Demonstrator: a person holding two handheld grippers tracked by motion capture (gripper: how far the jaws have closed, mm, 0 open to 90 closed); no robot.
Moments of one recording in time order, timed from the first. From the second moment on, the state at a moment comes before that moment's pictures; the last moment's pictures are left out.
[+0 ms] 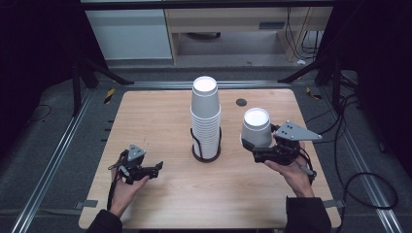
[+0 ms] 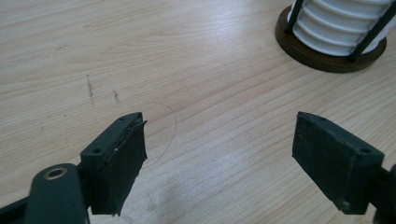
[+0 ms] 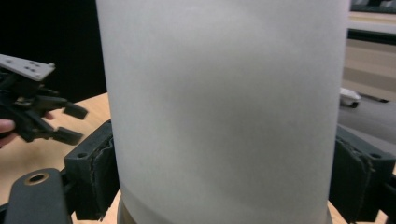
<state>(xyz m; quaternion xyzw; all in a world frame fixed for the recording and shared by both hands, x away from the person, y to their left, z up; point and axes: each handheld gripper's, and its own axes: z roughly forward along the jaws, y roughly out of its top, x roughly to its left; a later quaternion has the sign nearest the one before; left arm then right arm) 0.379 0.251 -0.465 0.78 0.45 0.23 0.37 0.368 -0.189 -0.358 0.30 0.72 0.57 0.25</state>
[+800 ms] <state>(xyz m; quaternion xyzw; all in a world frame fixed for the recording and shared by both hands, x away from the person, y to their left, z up) 0.364 0.231 -0.442 0.80 0.39 0.20 0.42 0.370 -0.148 -0.394 0.20 0.81 0.53 0.14</state>
